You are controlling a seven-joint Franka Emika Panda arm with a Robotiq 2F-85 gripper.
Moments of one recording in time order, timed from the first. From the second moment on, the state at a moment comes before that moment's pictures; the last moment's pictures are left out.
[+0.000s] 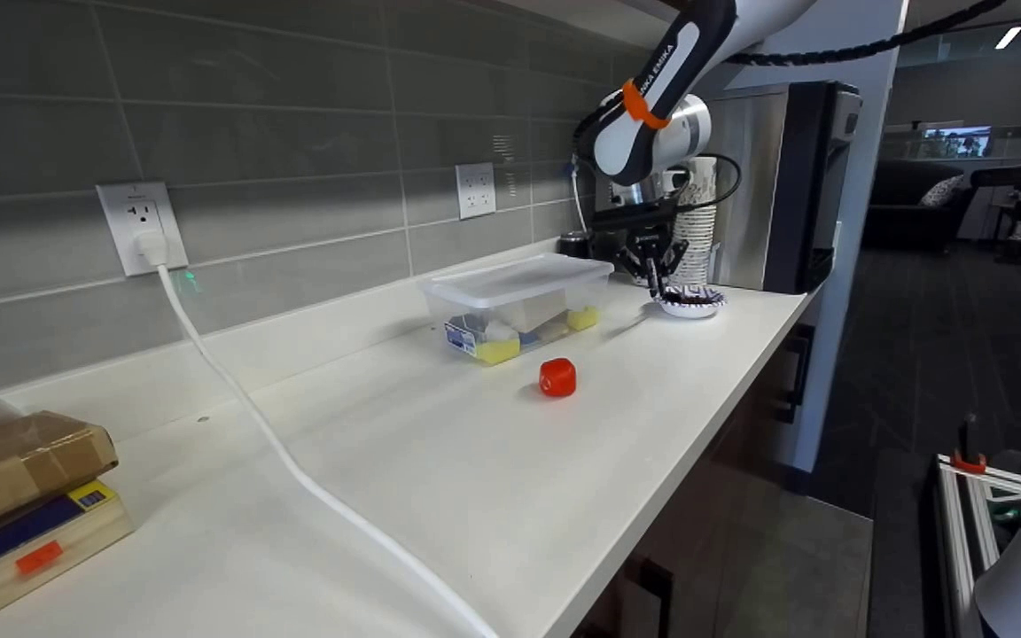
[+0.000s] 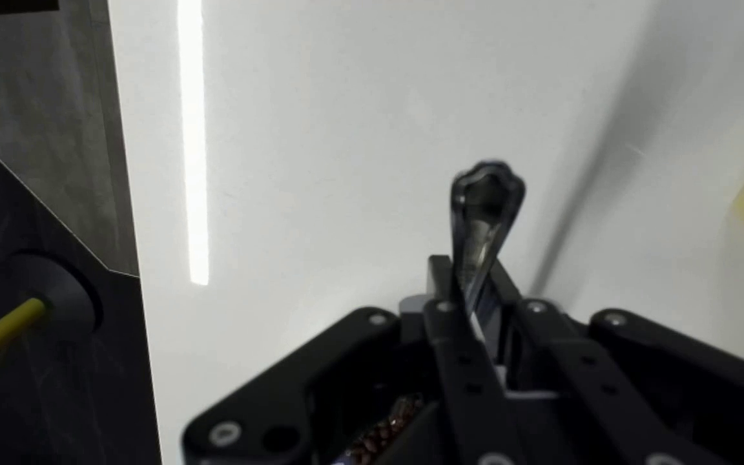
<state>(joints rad) -0.17 0.32 -0.35 -1.98 -0.19 2.24 1.05</state>
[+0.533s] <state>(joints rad) -0.17 0.32 -0.37 -2.01 -0.26 2.30 1.15</state>
